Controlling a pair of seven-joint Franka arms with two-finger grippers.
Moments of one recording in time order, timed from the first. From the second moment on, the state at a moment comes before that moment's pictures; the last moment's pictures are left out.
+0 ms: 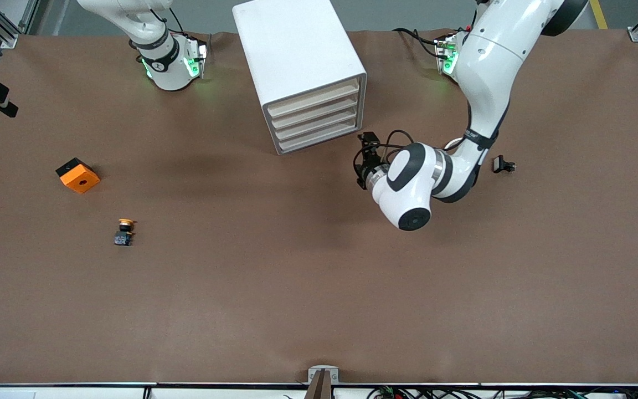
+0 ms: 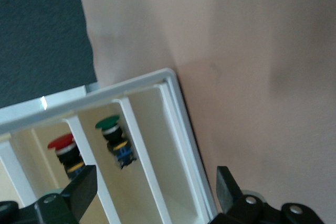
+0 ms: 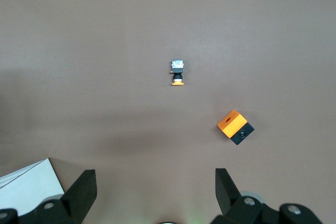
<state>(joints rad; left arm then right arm) -0.41 0.73 -0.17 -1.55 -0.62 1.57 -1.98 0.02 -0.12 -0.12 -1.56 0.02 1.45 -0.03</state>
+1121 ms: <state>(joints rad) -0.49 0.83 -0.17 -1.52 -0.92 1.57 -2.28 0.02 -0.08 -0.11 -1.55 0.02 1.46 -0.03</state>
